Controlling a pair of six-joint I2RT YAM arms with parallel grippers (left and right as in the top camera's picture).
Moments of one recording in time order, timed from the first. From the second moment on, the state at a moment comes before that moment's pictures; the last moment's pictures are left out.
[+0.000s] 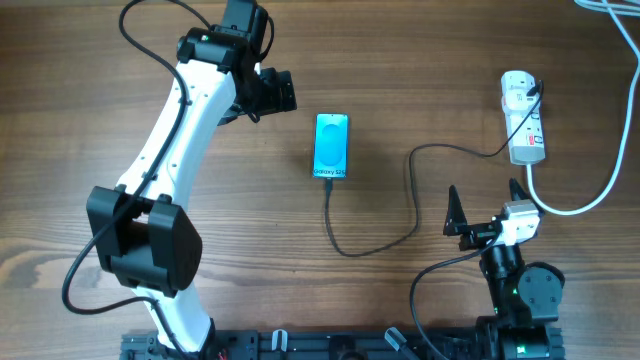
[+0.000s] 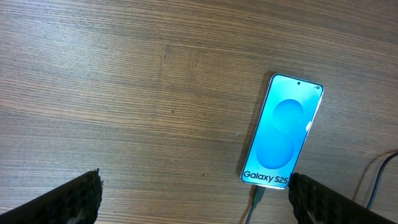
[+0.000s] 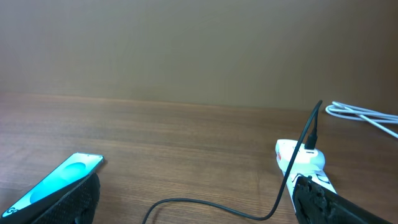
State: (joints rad) left arm -0.27 1.94 1.80 -1.17 0.01 -0.43; right arm 0.03 0.02 0.01 0.00 -0.08 -0.02
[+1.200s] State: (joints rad) left arm -0.09 0.91 0.70 -0.52 0.03 -0.31; right arm 0.03 0.01 0.01 0.00 -0.08 -0.02
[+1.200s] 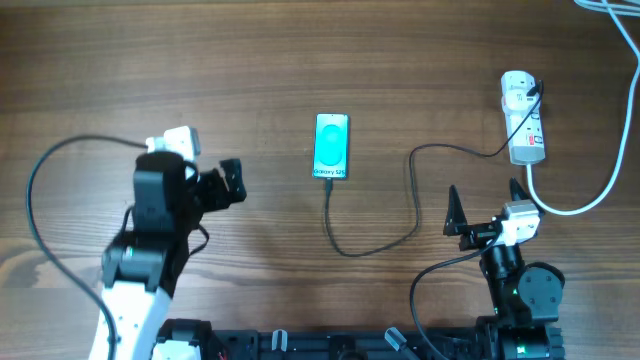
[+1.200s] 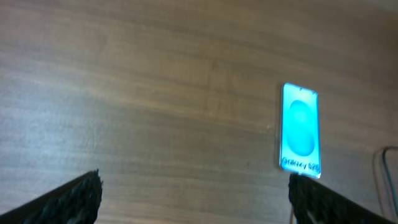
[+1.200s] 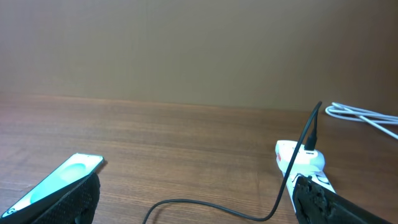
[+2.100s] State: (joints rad) left arm 0.01 0.11 0.11 -0.12 0.15 -0.25; right arm 0.03 0.01 0.01 0.00 -0.08 -0.02
